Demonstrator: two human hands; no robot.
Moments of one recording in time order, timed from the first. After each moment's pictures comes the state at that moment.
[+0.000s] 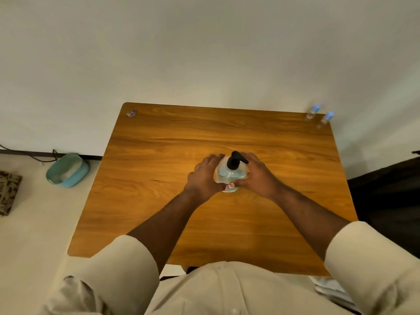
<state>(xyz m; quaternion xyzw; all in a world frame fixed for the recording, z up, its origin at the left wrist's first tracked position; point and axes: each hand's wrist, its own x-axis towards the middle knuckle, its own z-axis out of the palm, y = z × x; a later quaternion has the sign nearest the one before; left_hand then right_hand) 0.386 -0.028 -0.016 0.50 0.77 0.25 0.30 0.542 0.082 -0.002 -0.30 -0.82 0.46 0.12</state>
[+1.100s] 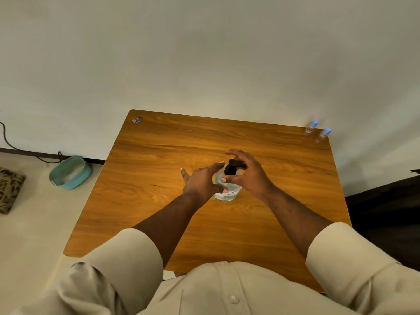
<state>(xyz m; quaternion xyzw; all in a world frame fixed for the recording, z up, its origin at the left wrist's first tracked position) 0.393 -0.022 0.002 0.48 0.82 0.18 0.26 0.525 0.086 0.016 -0.33 -0.78 0.50 0.17</state>
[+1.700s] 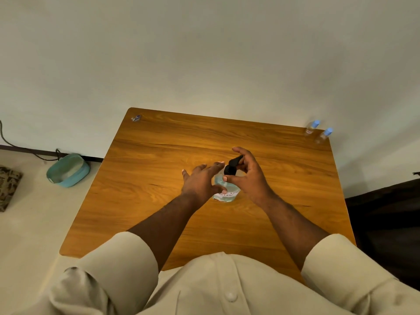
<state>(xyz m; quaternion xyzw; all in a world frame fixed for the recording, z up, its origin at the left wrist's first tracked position) 0.390 -0.023 -0.005 0.52 0.80 0.17 0.25 0.523 0.073 0.012 -0.37 -0.72 0.55 0.22</state>
